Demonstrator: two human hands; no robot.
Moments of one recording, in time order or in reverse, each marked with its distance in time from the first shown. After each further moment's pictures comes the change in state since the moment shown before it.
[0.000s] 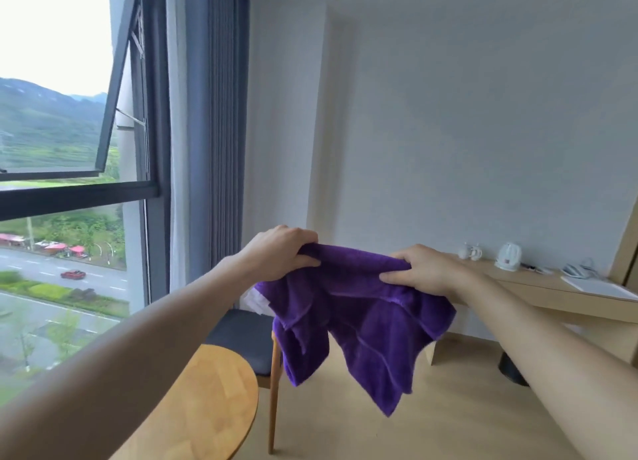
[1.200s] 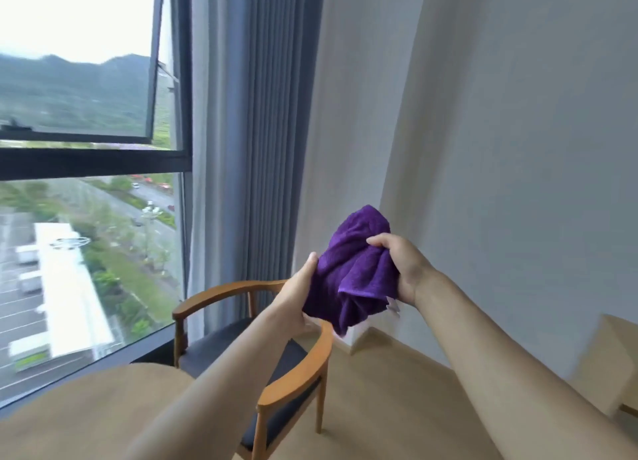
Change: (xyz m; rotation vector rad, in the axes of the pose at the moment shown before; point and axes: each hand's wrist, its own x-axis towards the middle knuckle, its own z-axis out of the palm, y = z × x) left_hand 0.368 -0.165 0.343 -1.540 0.281 -1.193; right_hand 0.570 0.198 0.049 1.215 -0.362 0.120
